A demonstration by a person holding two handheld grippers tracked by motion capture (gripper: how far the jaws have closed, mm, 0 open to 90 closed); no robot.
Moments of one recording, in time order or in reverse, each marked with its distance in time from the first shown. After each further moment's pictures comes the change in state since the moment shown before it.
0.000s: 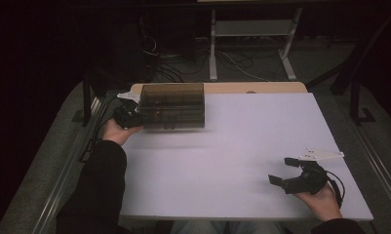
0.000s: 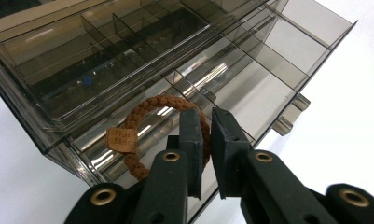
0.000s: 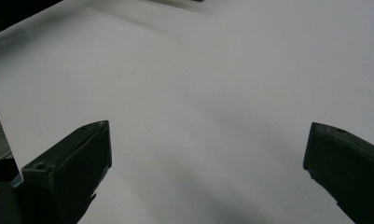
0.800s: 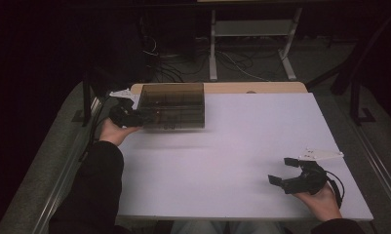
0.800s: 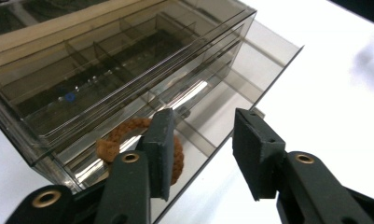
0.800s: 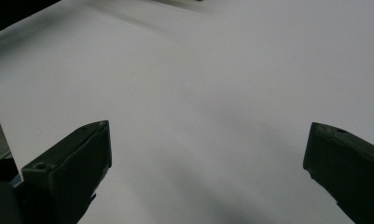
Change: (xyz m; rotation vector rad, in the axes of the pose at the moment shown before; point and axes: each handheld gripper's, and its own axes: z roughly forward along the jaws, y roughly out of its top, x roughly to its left) left arm -0.008 0.004 -0.019 -0.081 -0.083 -0.003; right arm 0.000 0.000 0.001 -0.001 -0.002 -0.004
